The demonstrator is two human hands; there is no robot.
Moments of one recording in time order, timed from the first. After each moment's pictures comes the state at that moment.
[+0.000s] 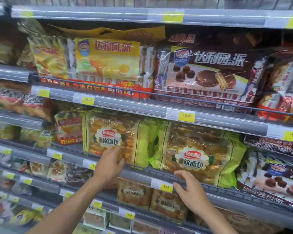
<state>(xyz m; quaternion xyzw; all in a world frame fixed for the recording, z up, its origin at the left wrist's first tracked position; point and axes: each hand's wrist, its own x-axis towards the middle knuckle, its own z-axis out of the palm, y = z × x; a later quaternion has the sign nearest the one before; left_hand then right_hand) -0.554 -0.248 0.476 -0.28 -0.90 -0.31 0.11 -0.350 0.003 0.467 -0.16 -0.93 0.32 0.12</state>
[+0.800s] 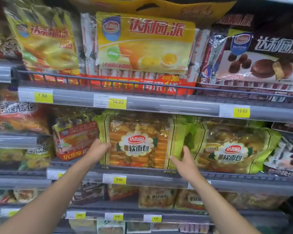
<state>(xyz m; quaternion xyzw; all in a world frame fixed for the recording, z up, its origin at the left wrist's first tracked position) -0.756 -0.342 0.500 -0.11 -0.82 -0.51 -0.21 -0.528 -0.121 0.480 -0.34 -0.79 0.46 0.21</state>
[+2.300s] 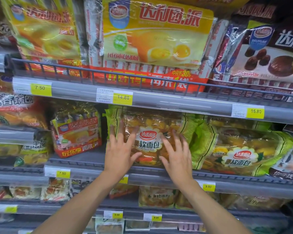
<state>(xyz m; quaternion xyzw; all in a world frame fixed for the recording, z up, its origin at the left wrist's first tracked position) -0.713 -0.303 0.461 -0.38 -0.88 -0.18 0.22 -0.567 -0.136 0.453 -0.25 -0.92 -0.03 0.29</state>
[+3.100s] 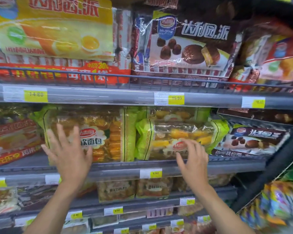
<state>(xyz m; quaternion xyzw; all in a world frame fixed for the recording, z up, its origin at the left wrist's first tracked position) -0.633 -0.254 0.469 -0.23 -0.90 -0.25 0.28 -0.364 -0.007 0.460 -0.34 -0.84 0.07 0.41</state>
